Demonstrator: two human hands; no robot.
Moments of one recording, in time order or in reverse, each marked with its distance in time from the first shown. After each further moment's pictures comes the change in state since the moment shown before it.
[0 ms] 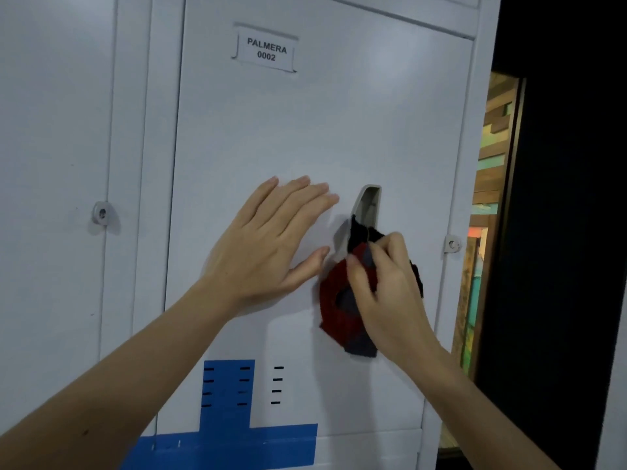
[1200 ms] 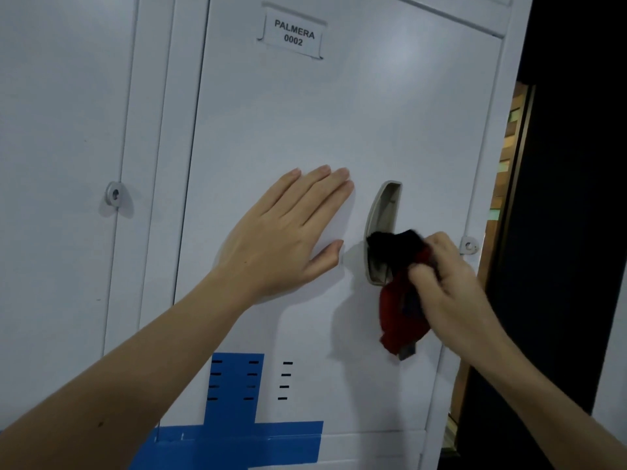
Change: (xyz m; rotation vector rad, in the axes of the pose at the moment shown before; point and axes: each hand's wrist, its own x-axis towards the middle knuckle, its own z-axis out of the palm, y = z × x) left_hand -0.001 -0.004 0.006 0.130 -0.034 0.014; right_hand 0.002 0.009 -0.042 0.110 -0.197 0.185
